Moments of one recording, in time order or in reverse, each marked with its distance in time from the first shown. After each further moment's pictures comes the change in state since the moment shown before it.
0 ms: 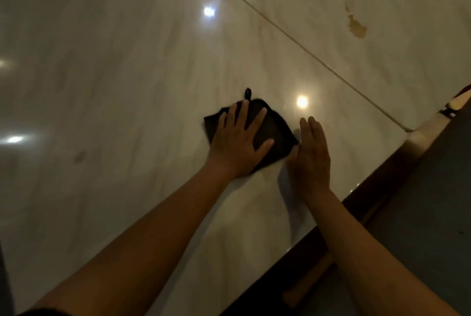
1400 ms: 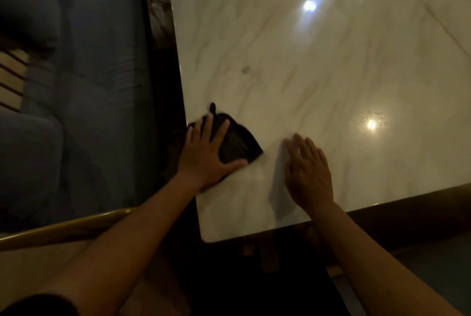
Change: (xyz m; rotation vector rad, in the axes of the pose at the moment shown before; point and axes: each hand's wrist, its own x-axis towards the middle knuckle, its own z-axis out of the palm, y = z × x) left_hand -0.389 -0.186 -0.015 -0.046 -0.035 -0.557; right_hand -0.241 -0.163 0.049 -0.295 -0.518 -0.572
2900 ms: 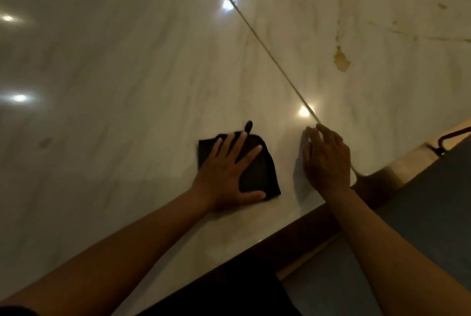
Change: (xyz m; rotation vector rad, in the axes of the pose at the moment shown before) left_hand 0.194 0.435 0.028 0.073 -0.059 0.580; right_hand 0.069 0.442 -0.144 -0.007 0.214 0.369
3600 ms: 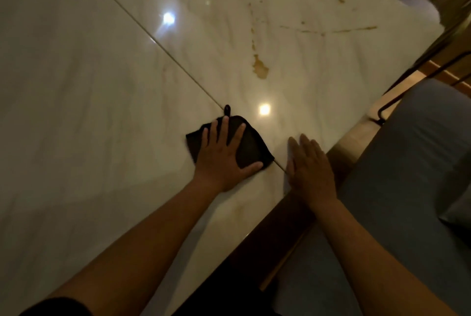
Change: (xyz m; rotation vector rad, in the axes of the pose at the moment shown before) left_hand 0.147 0.090 -0.009 -0.008 0.010 -0.027; right_hand -0.010 0.107 -0.024 -0.028 -0.125 0.179
